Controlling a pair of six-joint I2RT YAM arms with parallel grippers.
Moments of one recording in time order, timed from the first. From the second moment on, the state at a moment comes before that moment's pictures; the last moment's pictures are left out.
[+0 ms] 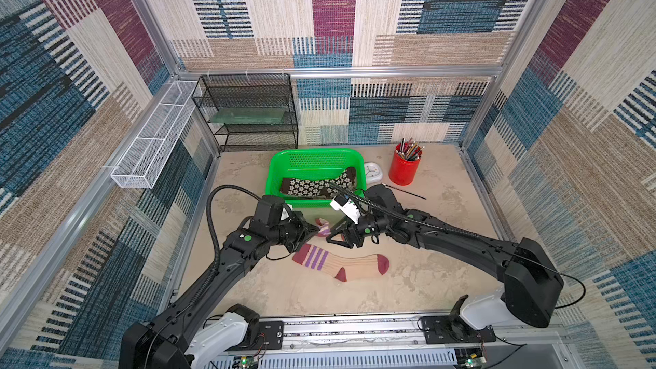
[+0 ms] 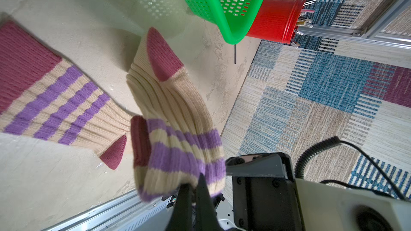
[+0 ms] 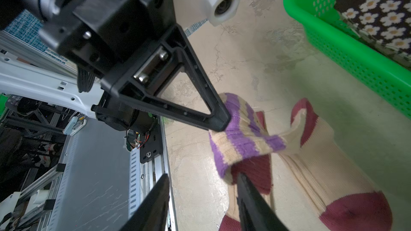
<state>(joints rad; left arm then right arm) -0.43 1.04 0.76 -0.43 0.50 -1.31 0.78 1.47 1.00 -0.15 -0.67 0.14</state>
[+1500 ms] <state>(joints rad) -0.43 1.07 0.71 -0.33 0.53 -1.33 0.81 1.57 1.02 -0.14 -0.68 0.24</state>
